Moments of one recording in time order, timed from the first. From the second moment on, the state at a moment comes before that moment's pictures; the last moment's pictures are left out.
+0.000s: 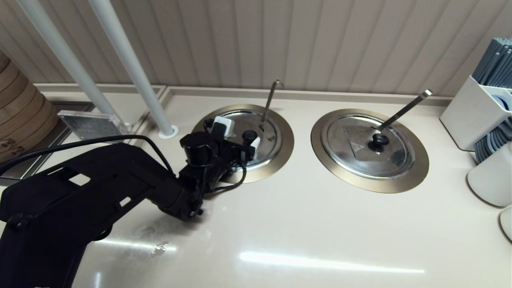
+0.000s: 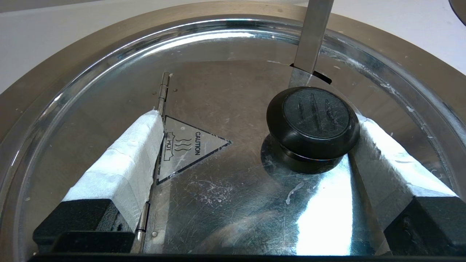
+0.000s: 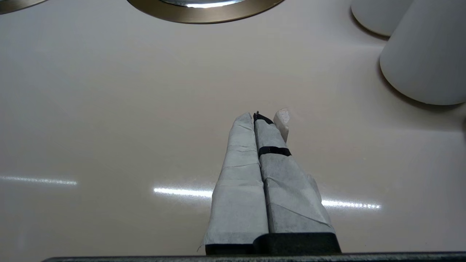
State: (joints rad) left arm -0.45 2.32 -1.25 -1.21 0.06 0.12; right arm 0.00 0.00 -0.01 0.02 0.00 0.00
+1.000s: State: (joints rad) left arm -0.44 2.29 -1.28 -1.22 0.06 0.12; right arm 0.00 0.00 -0.01 0.02 0.00 0.00
